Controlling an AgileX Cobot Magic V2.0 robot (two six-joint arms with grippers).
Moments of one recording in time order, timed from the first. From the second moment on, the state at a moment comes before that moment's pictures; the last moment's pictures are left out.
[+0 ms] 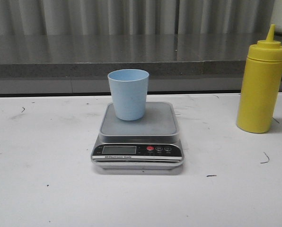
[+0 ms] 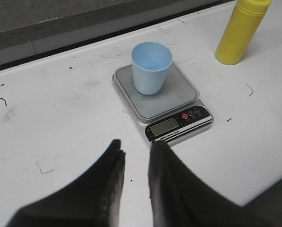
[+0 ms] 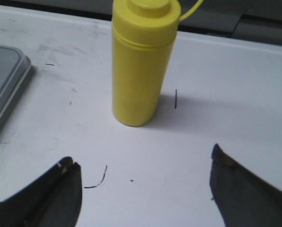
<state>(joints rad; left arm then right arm) -0.51 0.70 -0.88 -0.03 0.80 -0.02 0.27 0.89 -0.50 -0.71 0.32 0.75</state>
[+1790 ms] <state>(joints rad) -0.51 0.70 -0.88 -0.03 0.79 -0.02 0.56 0.48 -0.74 -0.26 0.96 0.32</state>
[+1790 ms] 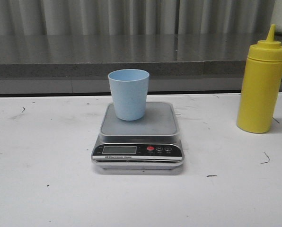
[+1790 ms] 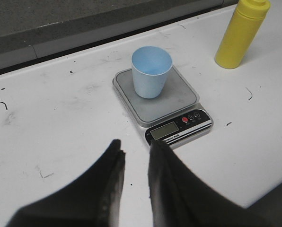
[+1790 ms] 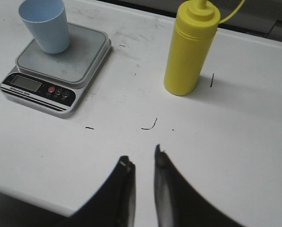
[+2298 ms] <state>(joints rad) -0.51 0.70 -0.88 -0.03 0.79 -0.02 0.56 0.48 -0.74 -0.26 0.96 0.32</state>
